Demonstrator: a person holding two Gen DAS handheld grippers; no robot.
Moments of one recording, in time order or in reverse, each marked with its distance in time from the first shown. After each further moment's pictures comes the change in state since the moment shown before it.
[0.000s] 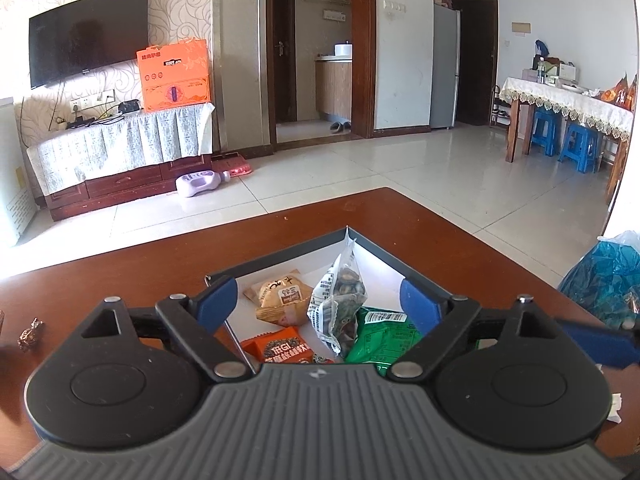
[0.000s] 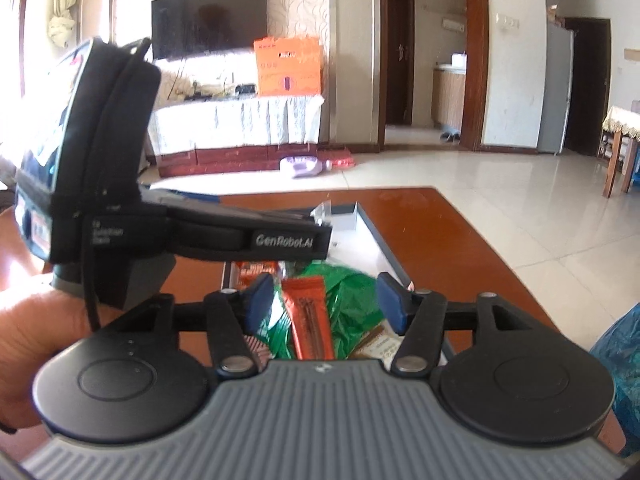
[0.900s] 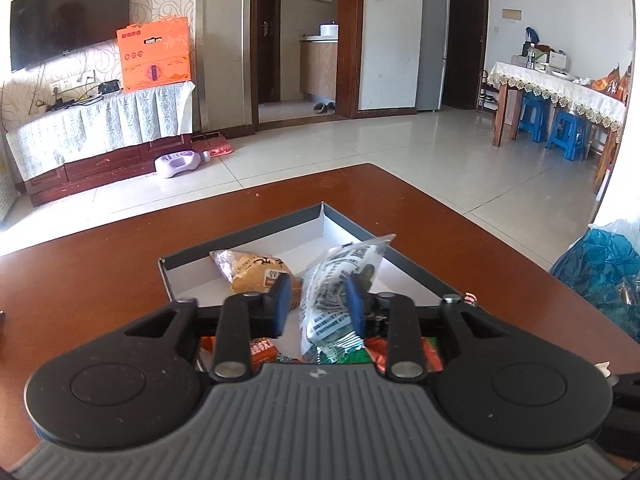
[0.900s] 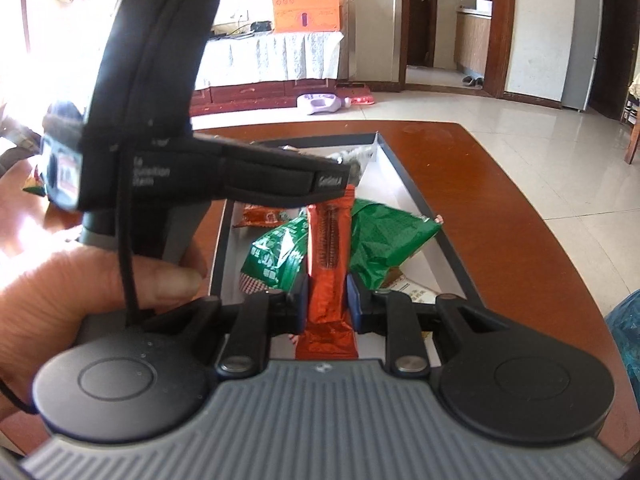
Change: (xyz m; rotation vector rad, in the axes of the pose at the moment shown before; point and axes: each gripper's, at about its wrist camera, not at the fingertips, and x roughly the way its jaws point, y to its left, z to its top) left arm 0.065 -0.014 -0.005 -0.004 0.063 -0.053; right arm 0.031 -0.004 -0.003 -0.015 0.214 0.057
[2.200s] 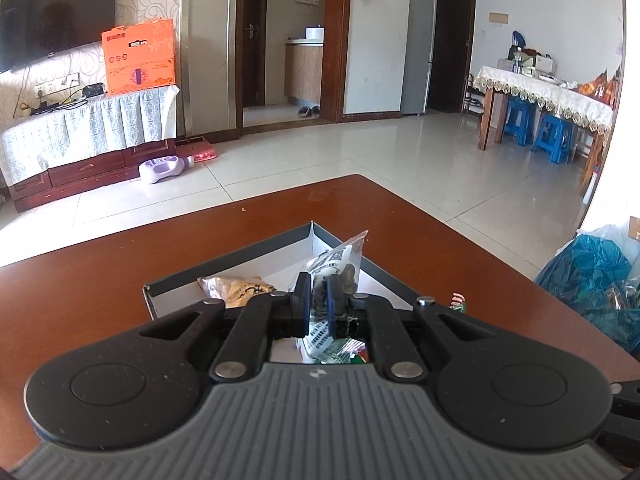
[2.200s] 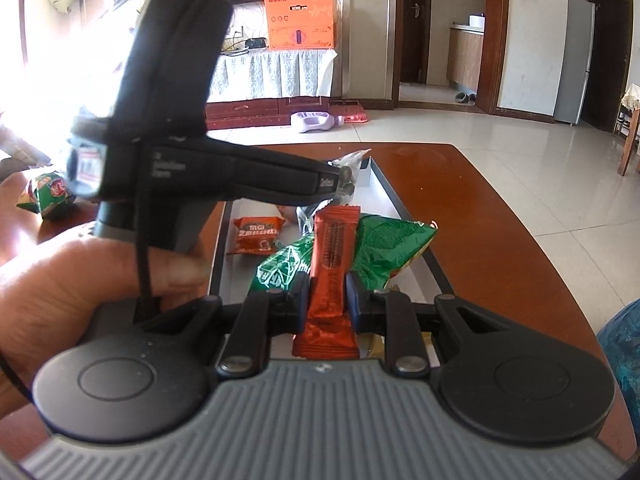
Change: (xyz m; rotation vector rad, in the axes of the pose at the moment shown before) left arm 0.015 -0.001 0.022 0.008 -0.003 -0.054; right arm -0.020 0.006 -0.004 -0.005 -0.046 -0.015
